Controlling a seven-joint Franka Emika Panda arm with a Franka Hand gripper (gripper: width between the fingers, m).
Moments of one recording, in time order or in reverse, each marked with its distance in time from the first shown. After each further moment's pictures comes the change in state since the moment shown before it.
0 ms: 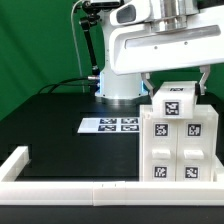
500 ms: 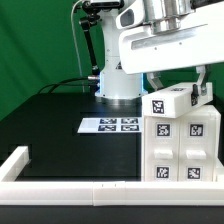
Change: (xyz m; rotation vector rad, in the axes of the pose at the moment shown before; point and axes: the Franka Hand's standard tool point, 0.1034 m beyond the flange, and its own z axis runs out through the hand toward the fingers) arm 0.002 -0.004 0.001 0.037 0.040 0.384
